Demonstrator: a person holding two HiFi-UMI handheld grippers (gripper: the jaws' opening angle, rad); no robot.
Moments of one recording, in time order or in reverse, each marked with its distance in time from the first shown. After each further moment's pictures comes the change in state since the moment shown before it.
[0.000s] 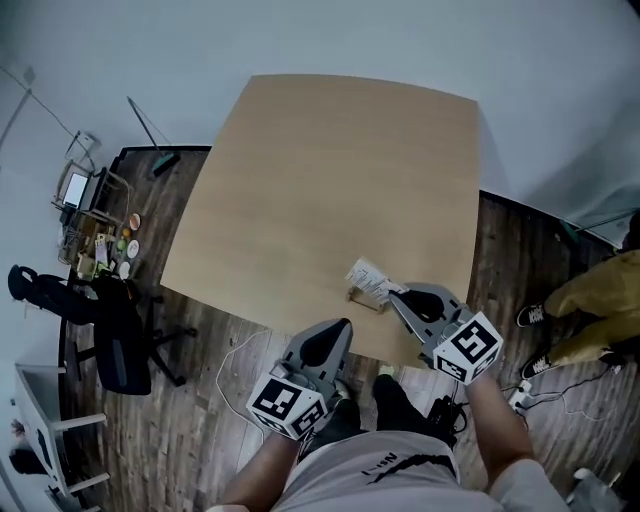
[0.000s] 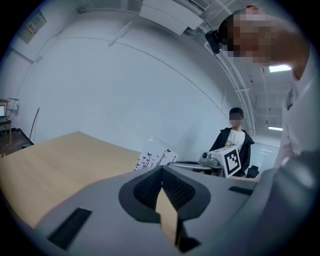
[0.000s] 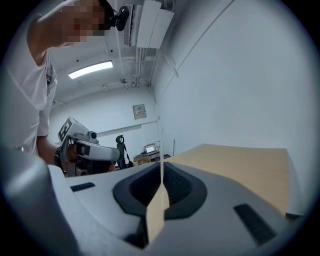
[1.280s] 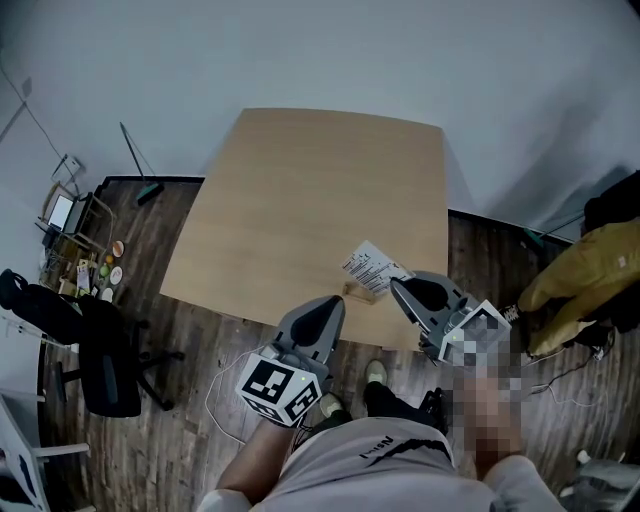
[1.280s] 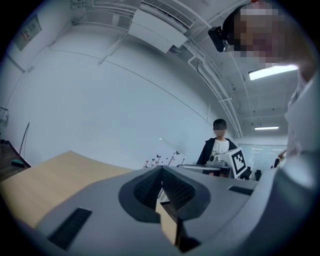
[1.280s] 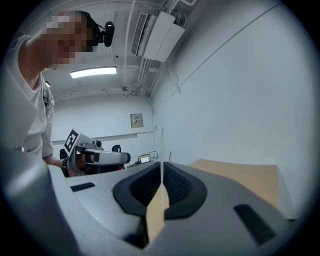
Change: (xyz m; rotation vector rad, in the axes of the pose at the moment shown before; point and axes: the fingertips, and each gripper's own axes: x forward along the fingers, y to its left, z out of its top) left arm -0.073 -0.042 0.079 0.095 -0.138 -0.108; right arm -0.050 0.083 0.092 -0.041 -0.115 -0.099
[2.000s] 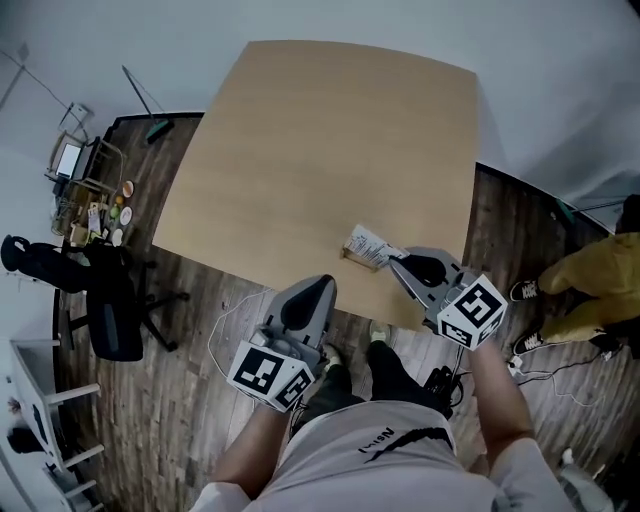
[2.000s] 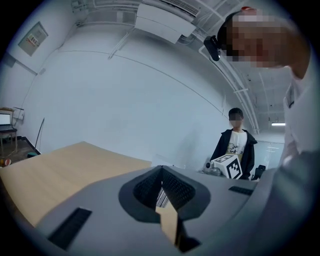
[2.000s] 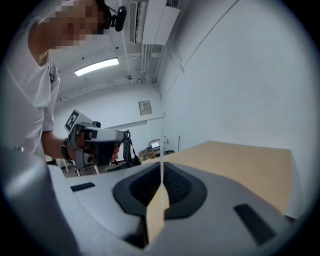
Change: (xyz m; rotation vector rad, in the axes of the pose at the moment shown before) left arm 0.041 0.019 -0.069 -0.043 0.055 0.167; right arm 0.011 -0.067 -0.111 0.005 0.150 0.164
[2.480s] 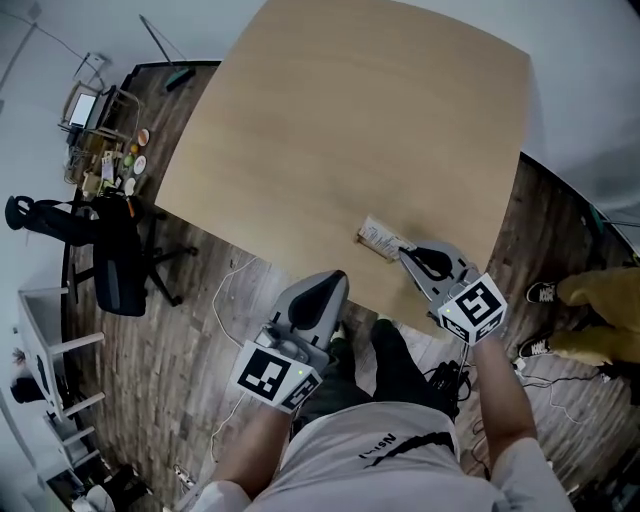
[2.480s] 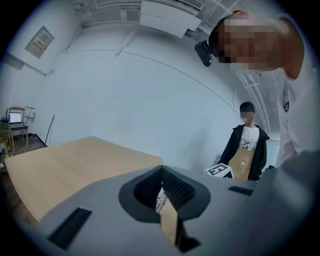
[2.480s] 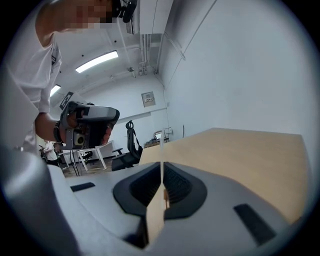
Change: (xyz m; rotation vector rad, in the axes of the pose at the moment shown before) left arm 0.028 0.030 -0.039 -0.028 0.035 0.116; right arm 0.050 -0.040 -0.087 0.015 0.092 0.086
